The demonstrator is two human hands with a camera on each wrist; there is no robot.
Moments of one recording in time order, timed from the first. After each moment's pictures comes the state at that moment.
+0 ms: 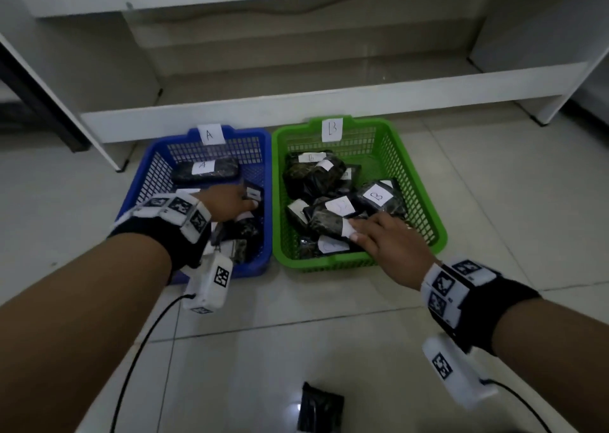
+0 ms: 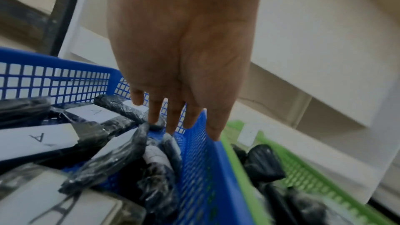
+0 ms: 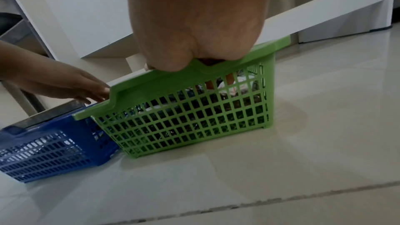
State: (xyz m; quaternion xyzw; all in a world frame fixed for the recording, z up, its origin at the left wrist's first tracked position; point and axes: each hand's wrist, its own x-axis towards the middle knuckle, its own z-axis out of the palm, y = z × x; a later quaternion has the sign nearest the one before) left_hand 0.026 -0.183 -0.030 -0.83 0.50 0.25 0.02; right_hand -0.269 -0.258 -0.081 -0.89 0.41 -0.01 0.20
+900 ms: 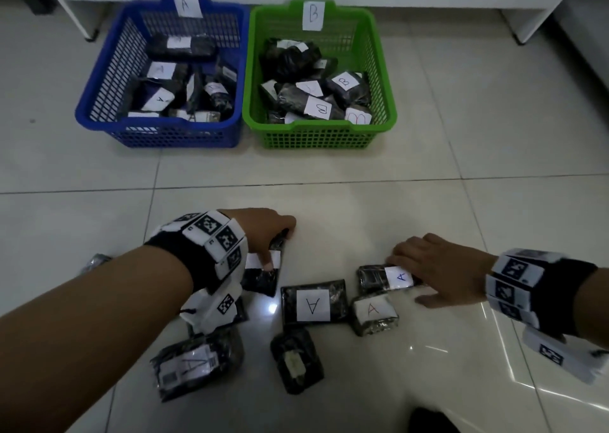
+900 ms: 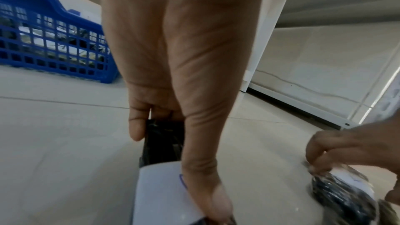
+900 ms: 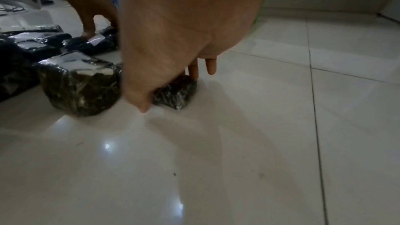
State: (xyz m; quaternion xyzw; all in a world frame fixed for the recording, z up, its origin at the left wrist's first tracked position) left_hand -0.182 -0.036 -0.083 -0.63 0.65 0.38 0.19; right_hand -0.499 -0.155 -0.091 -0.95 0.07 0.28 0.07
